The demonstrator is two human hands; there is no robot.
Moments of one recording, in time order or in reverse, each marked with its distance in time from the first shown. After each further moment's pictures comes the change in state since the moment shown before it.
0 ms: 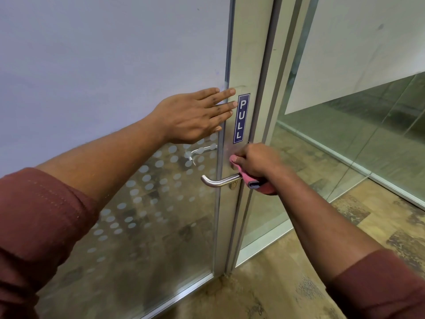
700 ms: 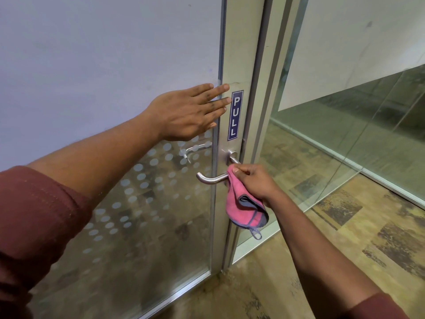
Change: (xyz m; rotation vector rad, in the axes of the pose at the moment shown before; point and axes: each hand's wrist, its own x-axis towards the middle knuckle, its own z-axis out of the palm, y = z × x) left_hand 0.001 0.001 -0.004 0.018 0.007 0.002; right_hand -0.039 0.015 0.066 0.980 0.061 0.142
